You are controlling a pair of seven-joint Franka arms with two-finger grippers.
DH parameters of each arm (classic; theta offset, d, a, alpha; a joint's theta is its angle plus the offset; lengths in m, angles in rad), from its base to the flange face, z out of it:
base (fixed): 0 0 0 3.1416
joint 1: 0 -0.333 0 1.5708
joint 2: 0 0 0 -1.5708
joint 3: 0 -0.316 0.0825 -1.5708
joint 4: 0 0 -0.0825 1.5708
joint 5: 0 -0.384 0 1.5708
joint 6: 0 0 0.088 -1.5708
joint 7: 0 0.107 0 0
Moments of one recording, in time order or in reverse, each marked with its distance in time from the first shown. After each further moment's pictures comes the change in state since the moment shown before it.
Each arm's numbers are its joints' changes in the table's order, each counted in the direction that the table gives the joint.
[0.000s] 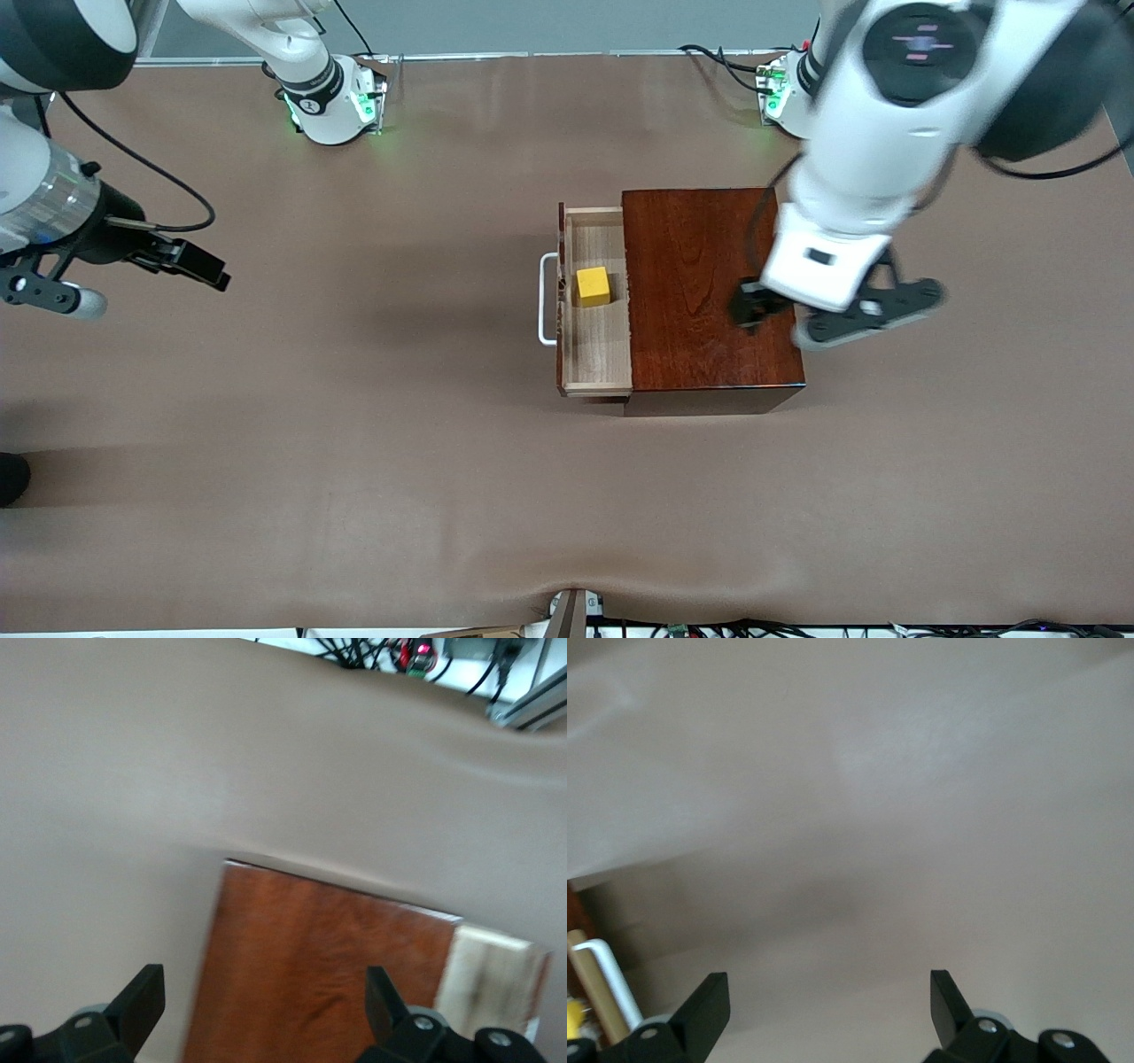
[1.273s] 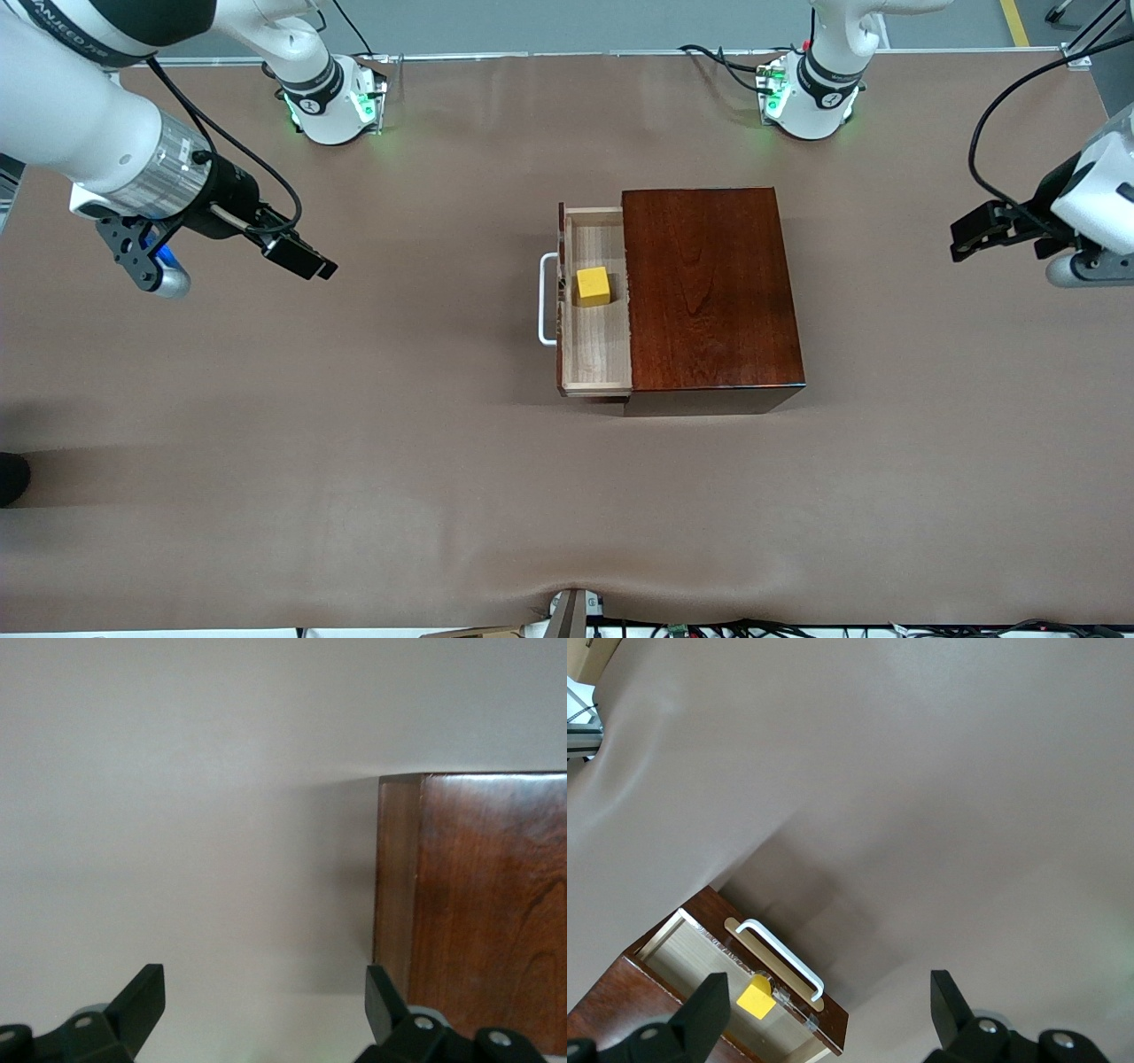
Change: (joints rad) left arm -0.341 -0.335 0.001 -0.403 0.098 0.026 0.539; right arm -0.152 0.001 0.000 0.005 -0.162 -0.046 0.569
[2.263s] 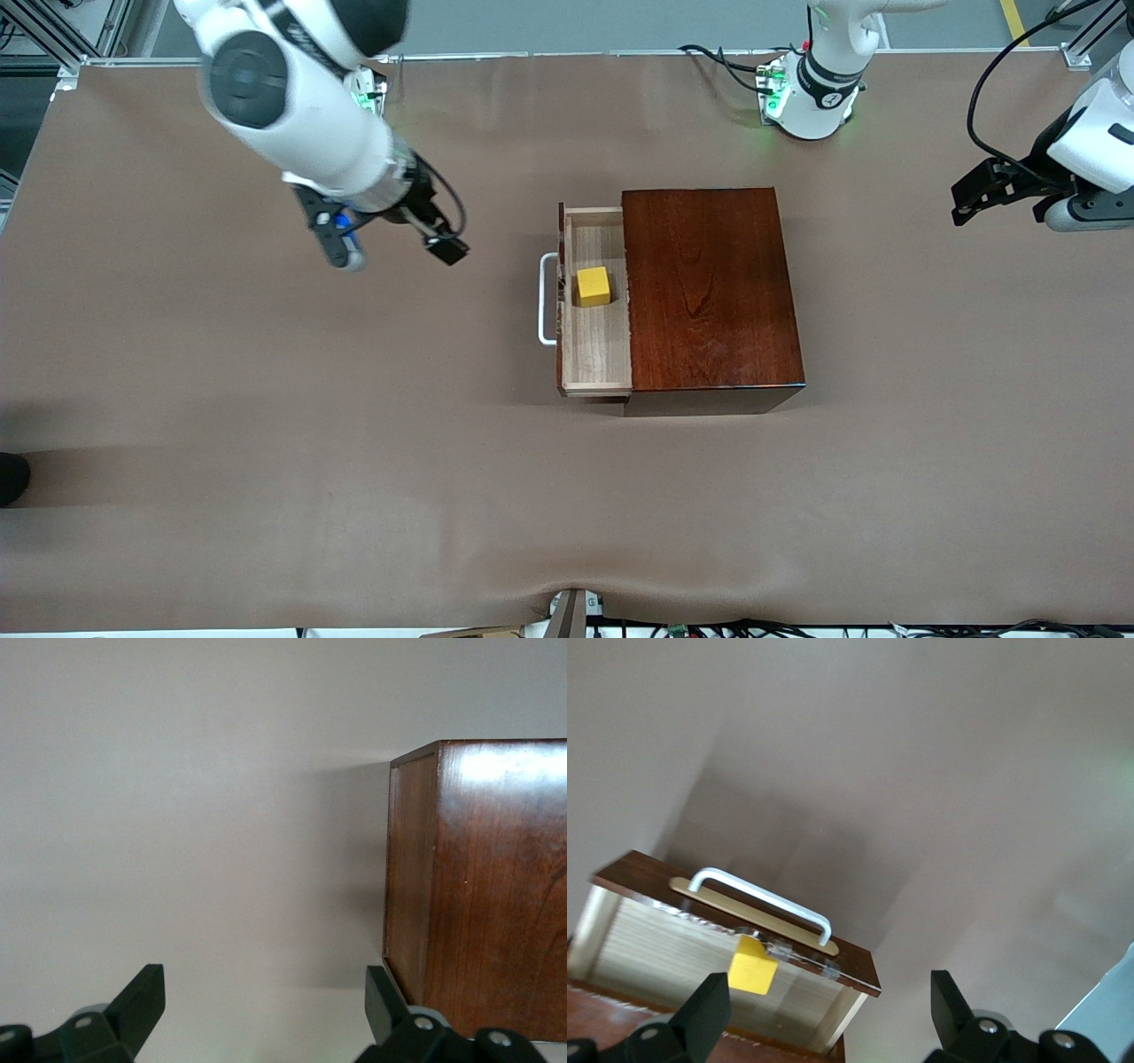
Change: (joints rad) left arm -0.074 -0.185 0.056 -0.238 0.000 -0.092 0.000; right arm -0.291 0.127 -0.002 -0.001 0.016 -0.017 0.578
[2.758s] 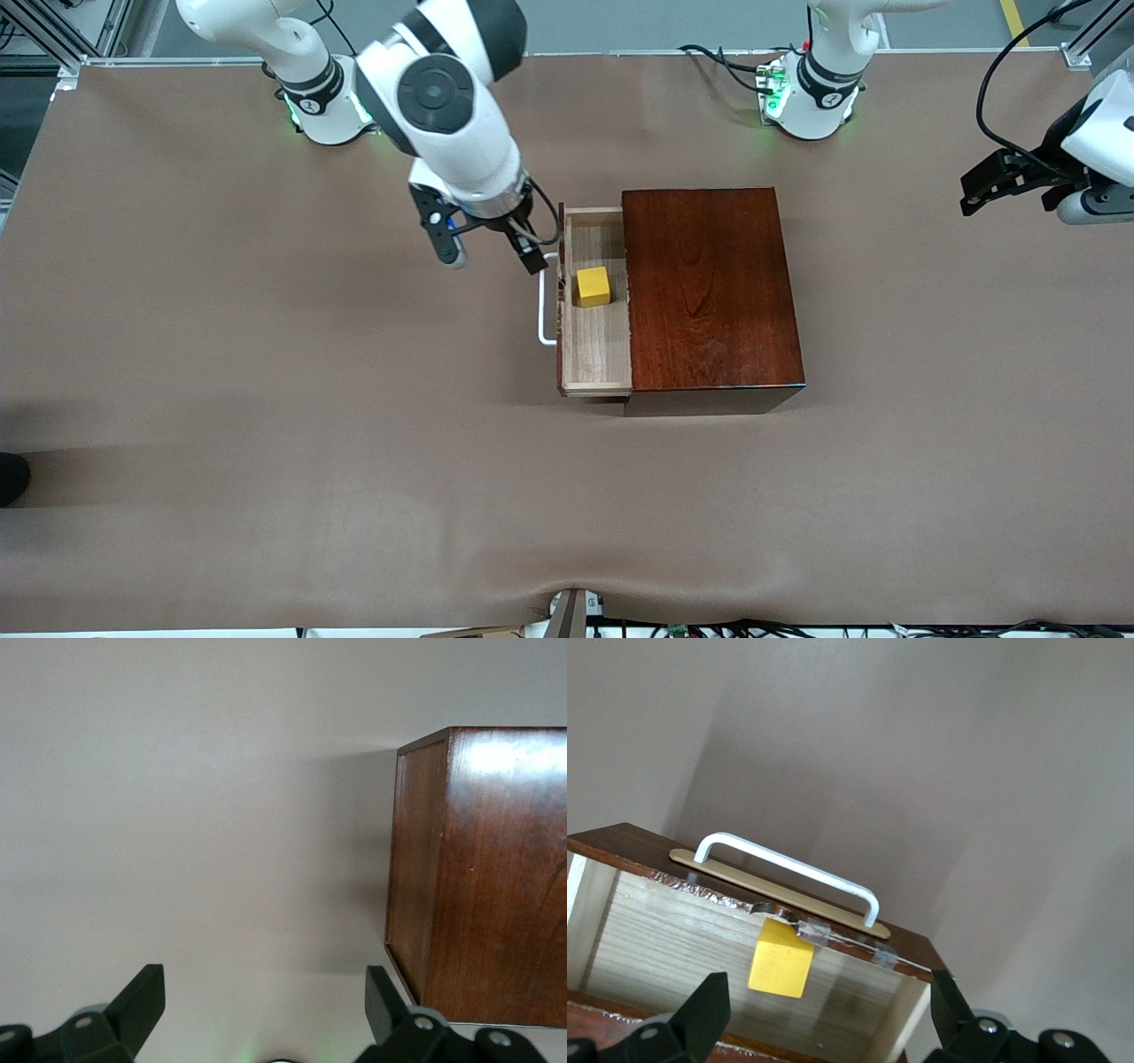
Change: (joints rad) left arm -0.005 0.000 -0.006 0.020 0.000 0.042 -0.003; right arm -0.149 0.119 0.000 0.000 0.075 -0.203 0.234
